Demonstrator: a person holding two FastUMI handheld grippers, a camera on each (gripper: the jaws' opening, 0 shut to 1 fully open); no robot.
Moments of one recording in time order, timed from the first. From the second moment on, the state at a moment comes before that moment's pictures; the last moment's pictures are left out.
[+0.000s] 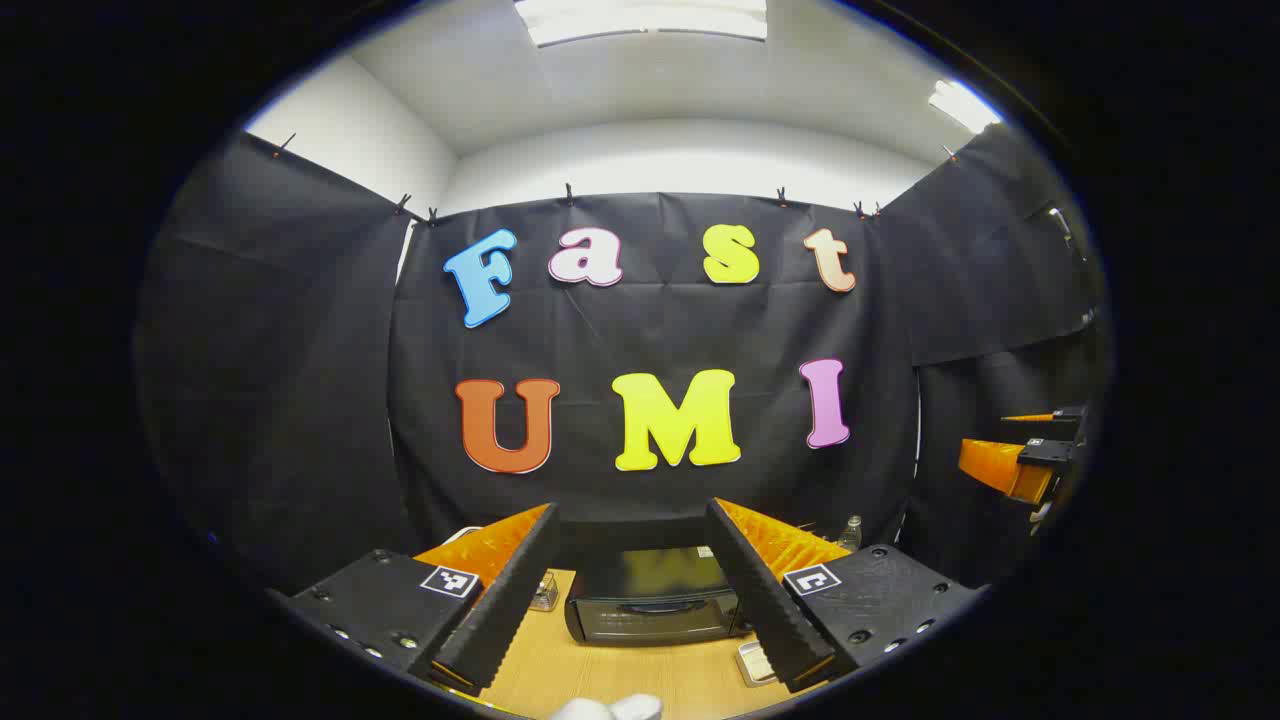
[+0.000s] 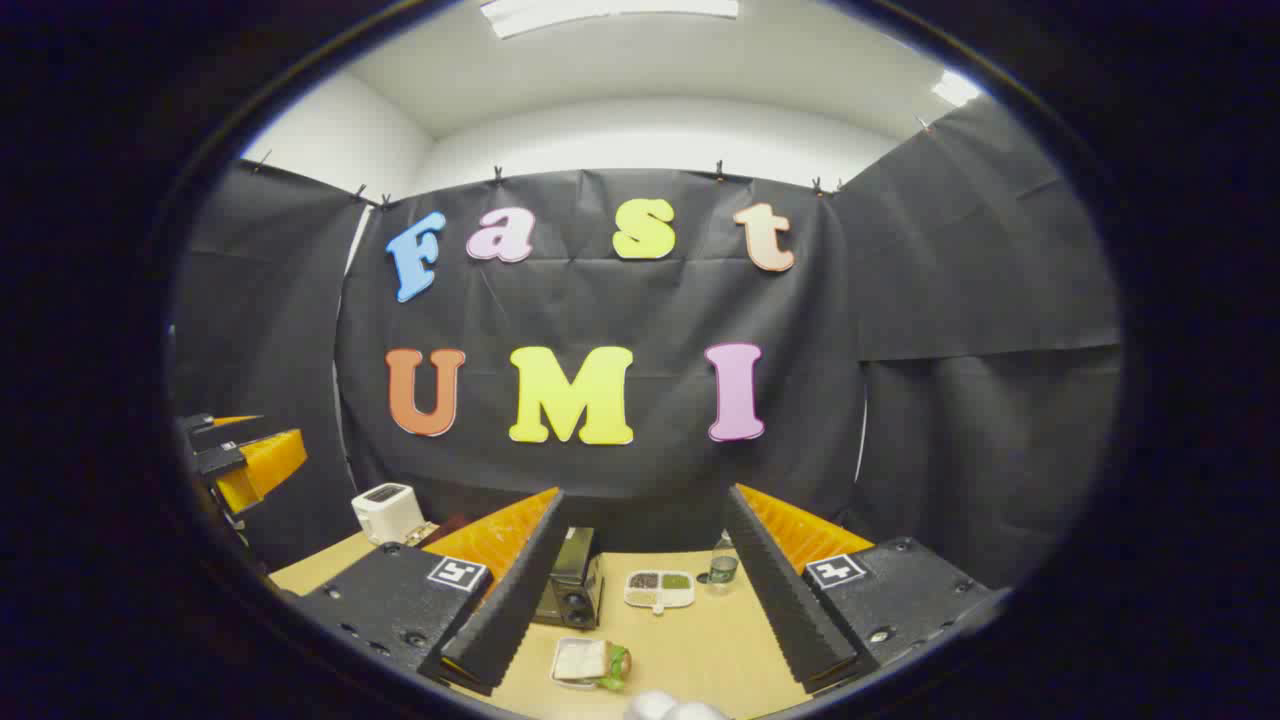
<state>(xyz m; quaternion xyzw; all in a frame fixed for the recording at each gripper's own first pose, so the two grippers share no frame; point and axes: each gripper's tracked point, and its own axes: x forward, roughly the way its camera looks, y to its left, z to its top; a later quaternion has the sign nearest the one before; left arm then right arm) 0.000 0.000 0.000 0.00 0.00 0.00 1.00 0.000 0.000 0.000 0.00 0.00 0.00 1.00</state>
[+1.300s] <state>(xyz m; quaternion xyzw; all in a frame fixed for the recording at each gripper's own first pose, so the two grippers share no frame) 0.059 -0.019 -0.091 0.00 0.03 0.00 1.00 0.002 -0.038 -0.020 -0.01 0.00 -0.01 1.00</state>
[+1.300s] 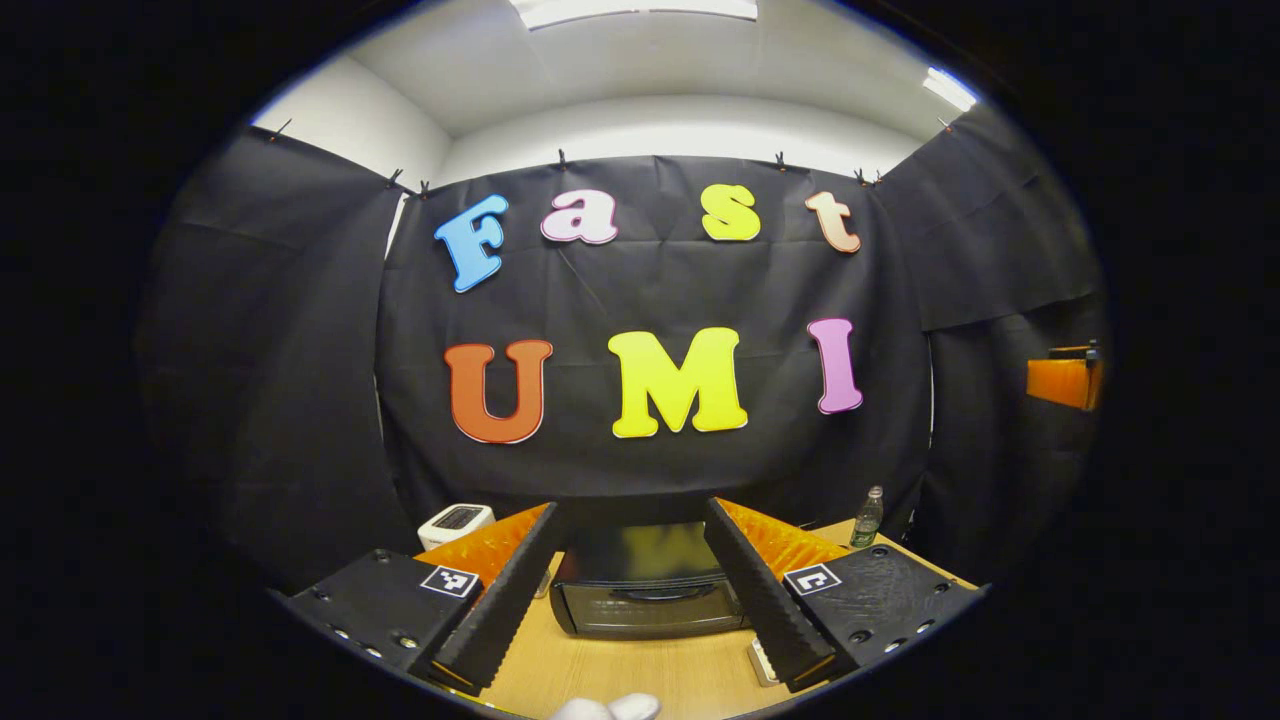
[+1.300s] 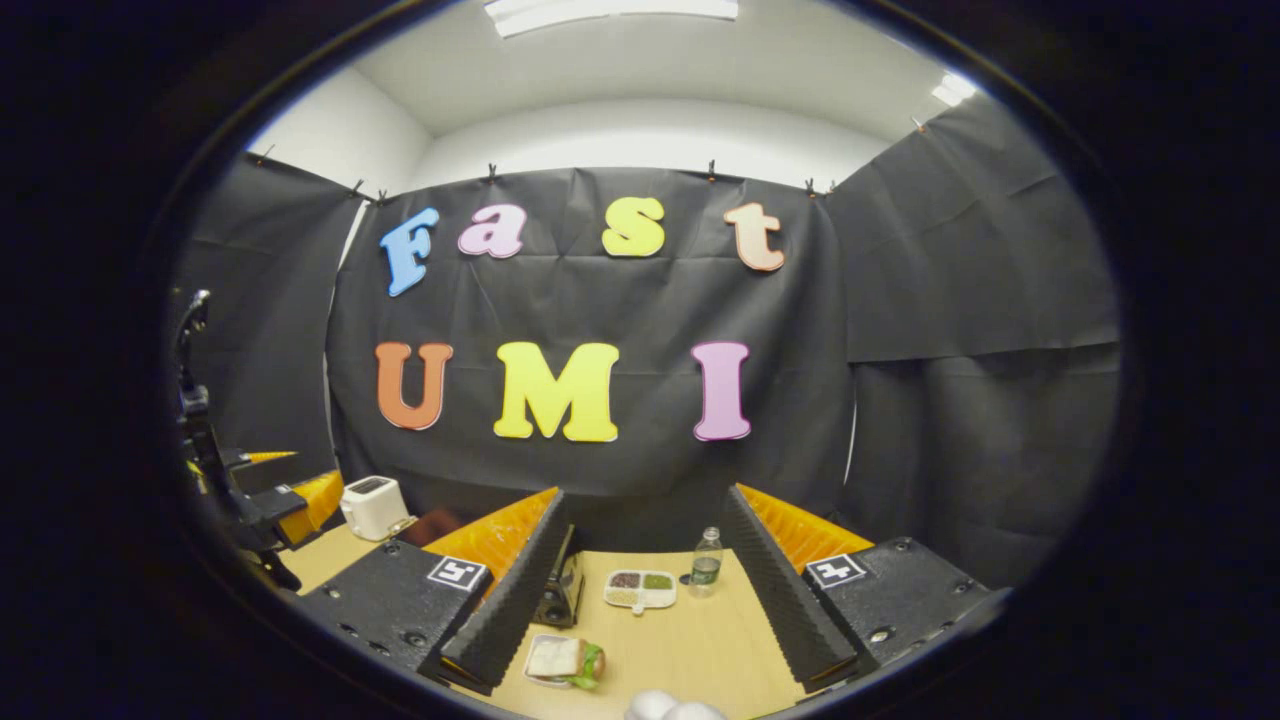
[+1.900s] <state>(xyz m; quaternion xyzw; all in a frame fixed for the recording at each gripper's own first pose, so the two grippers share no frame) 0.158 -0.045 -0.253 -0.02 0.13 -0.02 0.99 0.007 -0.064 -0.071 -0.05 0.05 -0.05 1.00</state>
